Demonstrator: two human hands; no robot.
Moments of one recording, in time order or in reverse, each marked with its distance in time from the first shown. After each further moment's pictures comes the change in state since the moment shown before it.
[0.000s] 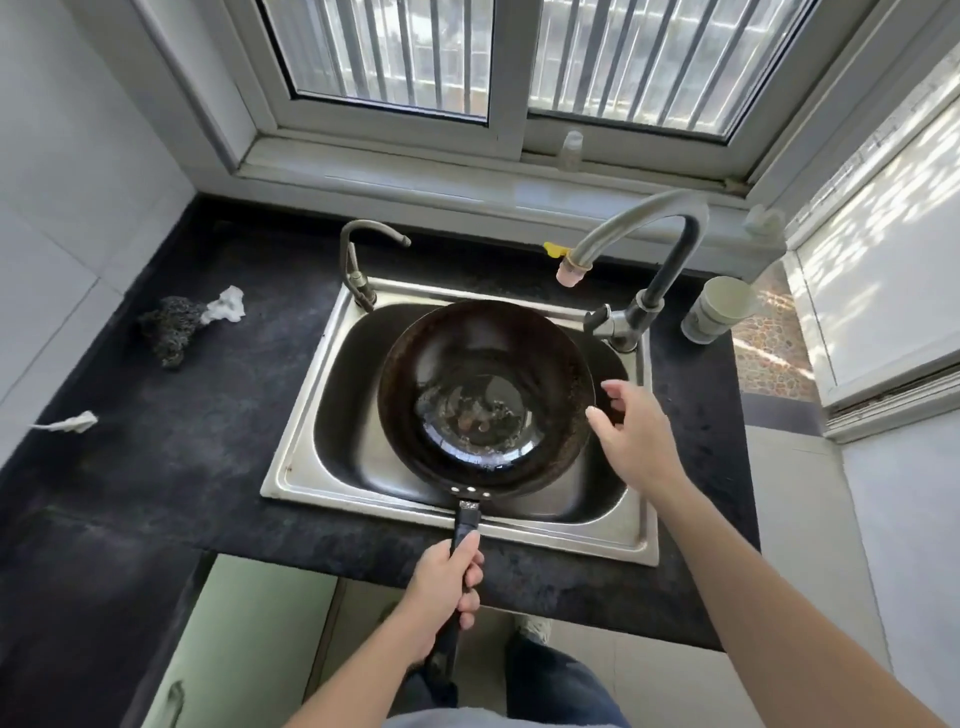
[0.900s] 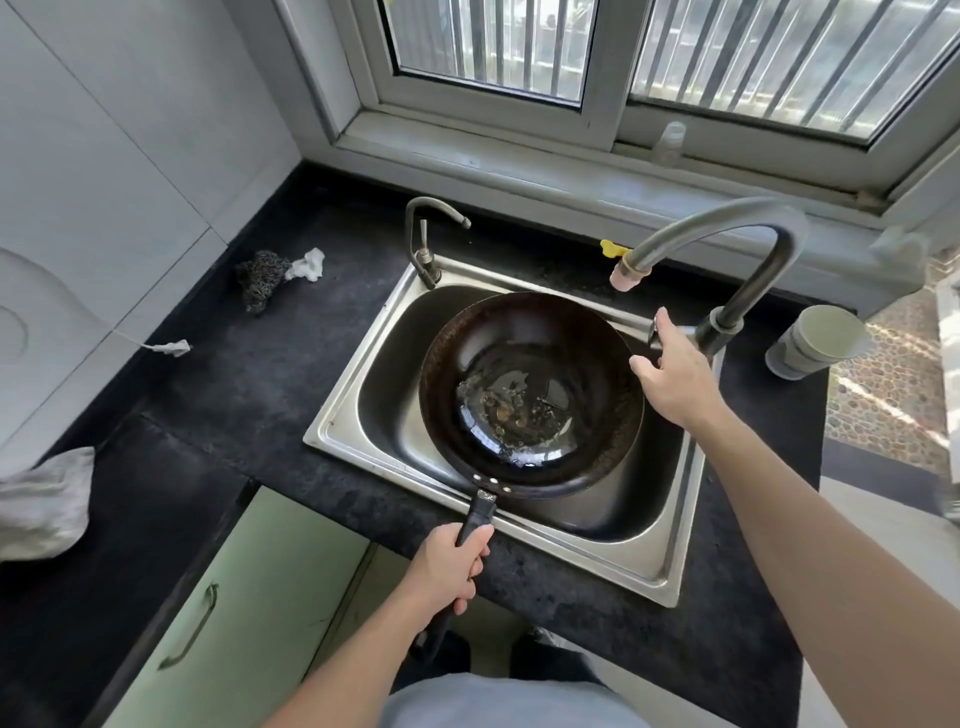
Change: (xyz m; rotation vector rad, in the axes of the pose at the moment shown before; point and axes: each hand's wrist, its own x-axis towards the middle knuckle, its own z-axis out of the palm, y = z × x) left_hand 0.003 -0.001 0.015 0.145 0.183 0.063; right_hand 0.100 -0.017 -0.016 -0.074 -0.215 -0.154
